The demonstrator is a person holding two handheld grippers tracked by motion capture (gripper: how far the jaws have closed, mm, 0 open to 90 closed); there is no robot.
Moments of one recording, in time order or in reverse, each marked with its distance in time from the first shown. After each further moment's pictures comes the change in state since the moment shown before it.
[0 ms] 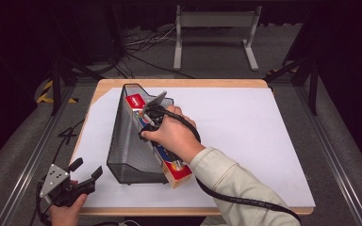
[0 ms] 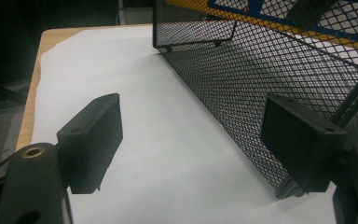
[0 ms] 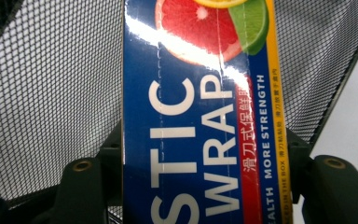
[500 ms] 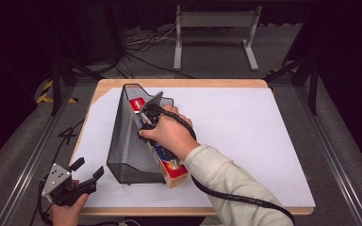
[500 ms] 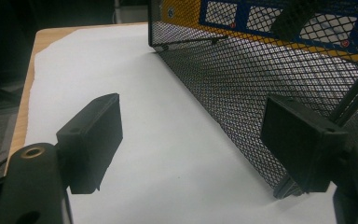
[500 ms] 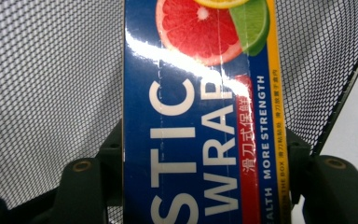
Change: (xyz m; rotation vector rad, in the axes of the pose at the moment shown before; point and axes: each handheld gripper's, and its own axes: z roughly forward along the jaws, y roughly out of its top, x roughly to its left) left arm 0.000 0.000 0.002 0.002 -0.011 0.007; right arm 0.000 0.010 0.017 0.081 -0.047 0.041
